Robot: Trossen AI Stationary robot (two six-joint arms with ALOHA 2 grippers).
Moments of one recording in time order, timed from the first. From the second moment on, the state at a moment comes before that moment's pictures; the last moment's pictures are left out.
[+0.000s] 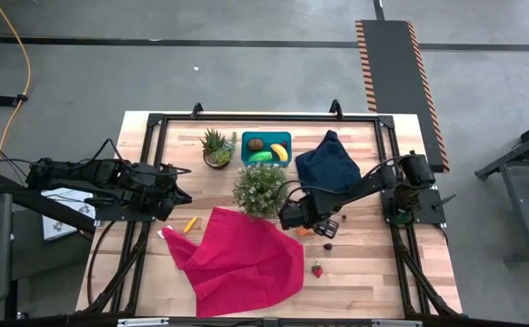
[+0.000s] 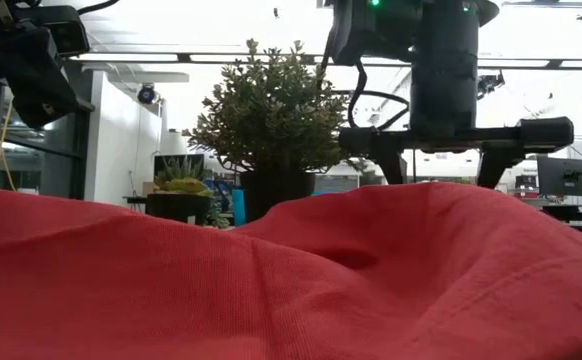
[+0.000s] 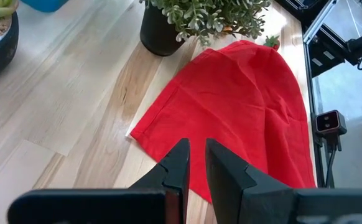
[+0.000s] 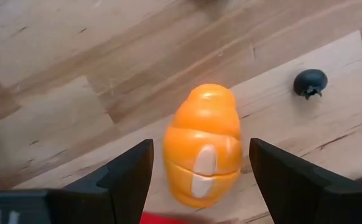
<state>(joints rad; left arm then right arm) 0.01 0.37 0.45 -0.73 0.01 -0.61 0.22 1.88 1.23 -0.85 0.05 2.24</state>
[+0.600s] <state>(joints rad) 0.01 0.37 0.45 -0.74 0.01 -0.61 0.22 1.91 1.23 -0.83 -0.01 2.24</state>
